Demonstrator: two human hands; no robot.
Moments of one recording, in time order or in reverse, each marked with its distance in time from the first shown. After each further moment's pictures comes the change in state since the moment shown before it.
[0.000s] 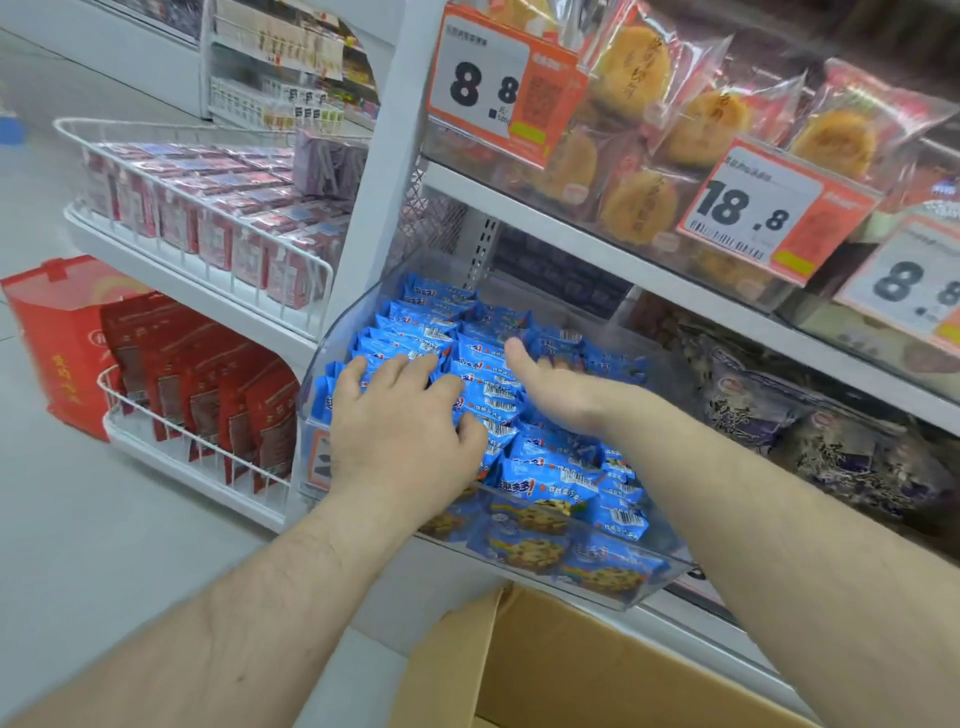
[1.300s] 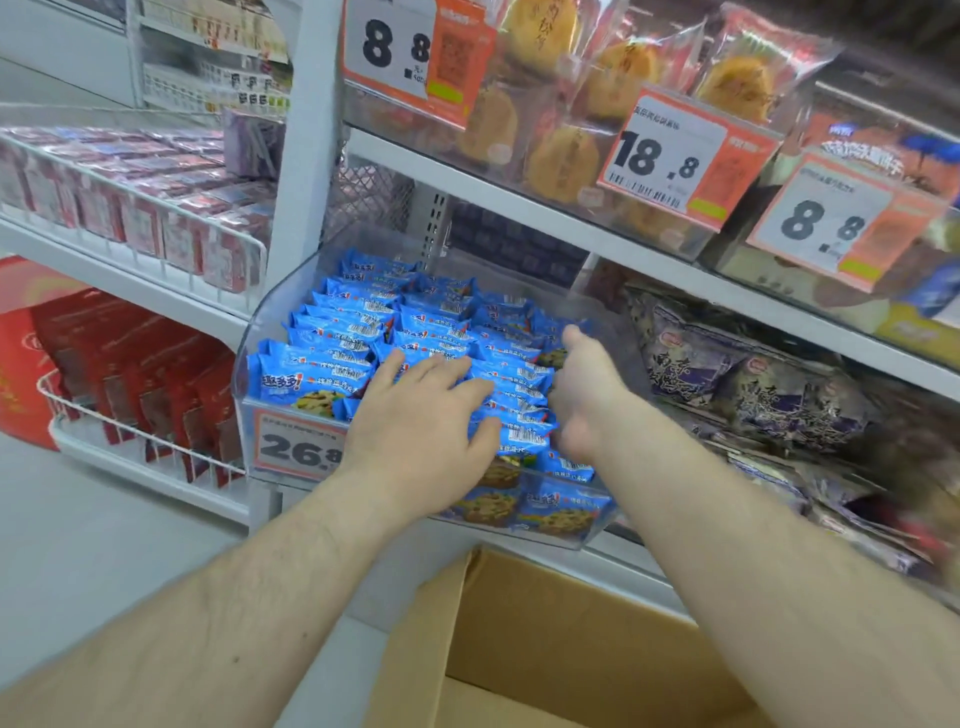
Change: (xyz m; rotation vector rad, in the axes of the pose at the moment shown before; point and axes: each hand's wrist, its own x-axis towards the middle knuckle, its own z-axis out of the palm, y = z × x) left_hand -0.015 0.043 -0.005 -0.097 -0.255 0.269; right_hand -0.020 0.051 0.021 1.416 0.068 0.313
